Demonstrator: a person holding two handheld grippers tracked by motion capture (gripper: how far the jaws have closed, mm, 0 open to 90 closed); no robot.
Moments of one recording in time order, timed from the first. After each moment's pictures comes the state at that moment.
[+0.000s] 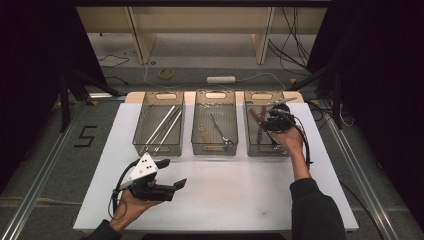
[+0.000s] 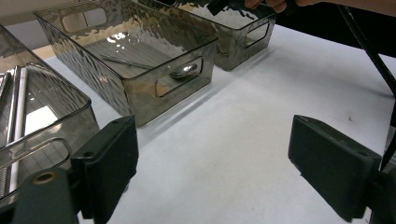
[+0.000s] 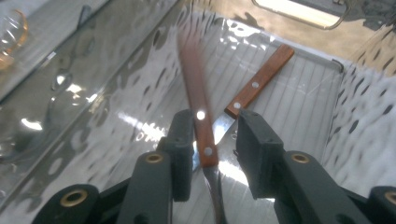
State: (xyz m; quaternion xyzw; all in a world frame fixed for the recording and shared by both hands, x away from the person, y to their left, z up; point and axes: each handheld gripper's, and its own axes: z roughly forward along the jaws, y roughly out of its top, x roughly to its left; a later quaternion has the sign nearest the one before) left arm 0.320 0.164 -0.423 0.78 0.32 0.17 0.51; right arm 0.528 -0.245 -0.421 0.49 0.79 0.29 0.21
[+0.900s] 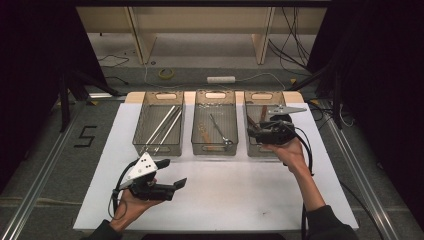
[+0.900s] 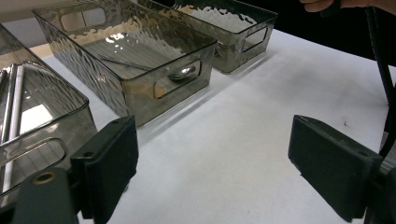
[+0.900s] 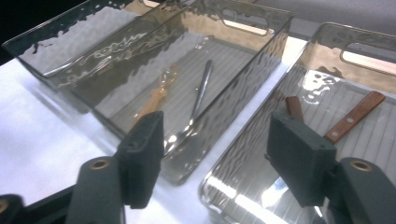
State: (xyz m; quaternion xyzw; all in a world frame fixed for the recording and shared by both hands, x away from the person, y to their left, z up) left arm 0.321 0.164 -0.422 0.78 0.32 0.16 0.52; right arm 0.453 -0.223 -0.385 0.41 0.79 0.43 0.16
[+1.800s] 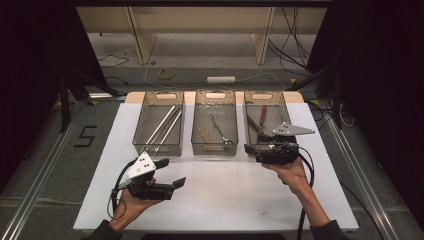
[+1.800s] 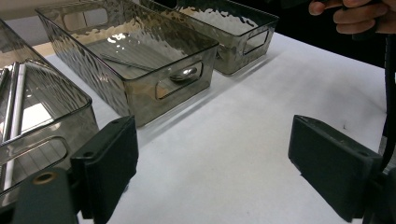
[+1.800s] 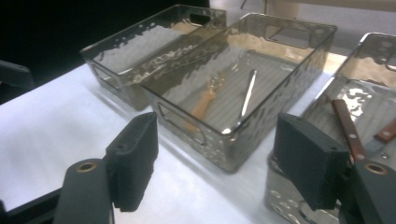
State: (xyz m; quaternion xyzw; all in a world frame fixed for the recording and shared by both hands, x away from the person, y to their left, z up) left arm 0.322 0.167 -0.421 0.77 0.33 0.15 0.52; right arm 0.397 -0.222 -0.392 0.37 0.77 0.50 0.15
